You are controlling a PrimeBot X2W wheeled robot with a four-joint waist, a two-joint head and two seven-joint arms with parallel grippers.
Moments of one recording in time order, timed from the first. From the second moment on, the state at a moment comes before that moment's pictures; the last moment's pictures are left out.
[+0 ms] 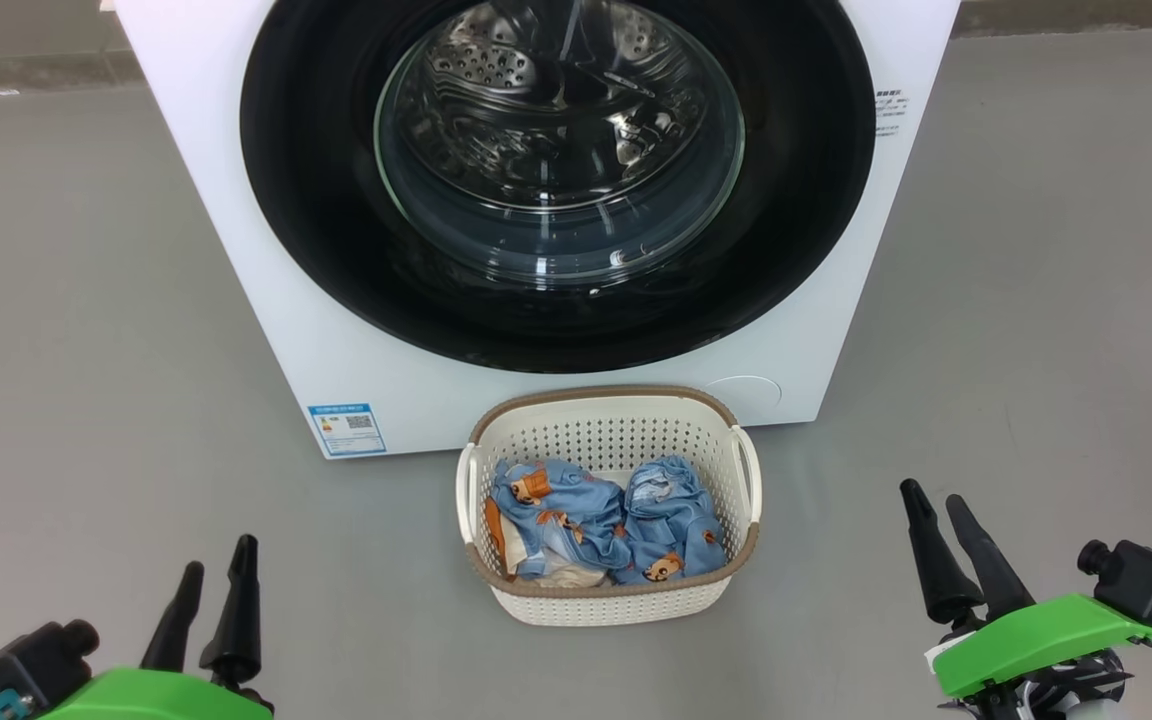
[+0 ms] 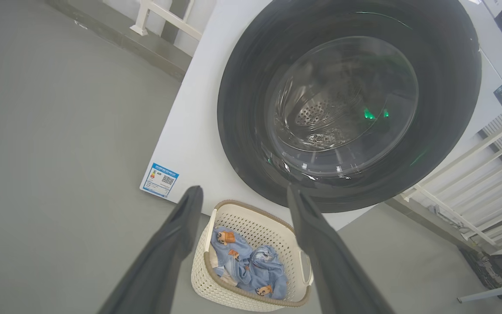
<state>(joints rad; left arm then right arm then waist) -0.05 0.13 -0.07 0.21 -0.82 -0.13 -0.11 -0.11 -0.12 0.04 0.27 0.80 0.13 -0.11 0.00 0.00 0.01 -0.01</state>
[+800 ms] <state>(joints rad) -0.05 0.15 -0.06 0.19 -0.50 -0.13 -0.18 -0.14 -0.13 0.05 0.30 0.50 0.13 -0.18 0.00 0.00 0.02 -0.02</state>
